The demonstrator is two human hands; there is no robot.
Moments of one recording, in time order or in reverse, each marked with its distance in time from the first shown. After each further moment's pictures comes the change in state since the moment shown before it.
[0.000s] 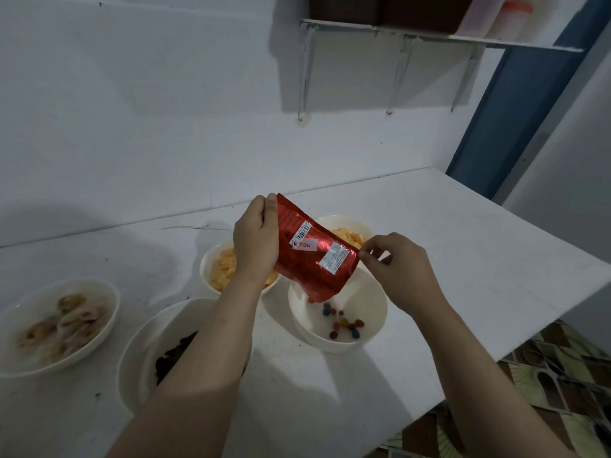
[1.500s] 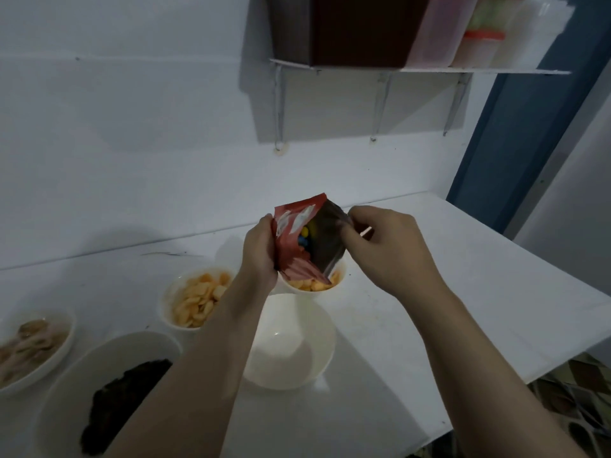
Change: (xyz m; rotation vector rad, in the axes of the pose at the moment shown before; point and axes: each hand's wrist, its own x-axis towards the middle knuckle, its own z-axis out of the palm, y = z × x) left_hand 0.008 0.052 0.093 -0.657 -0.116 -0.561; right_hand 0.049 0.001 -0.097 0.090 0.061 -0.213
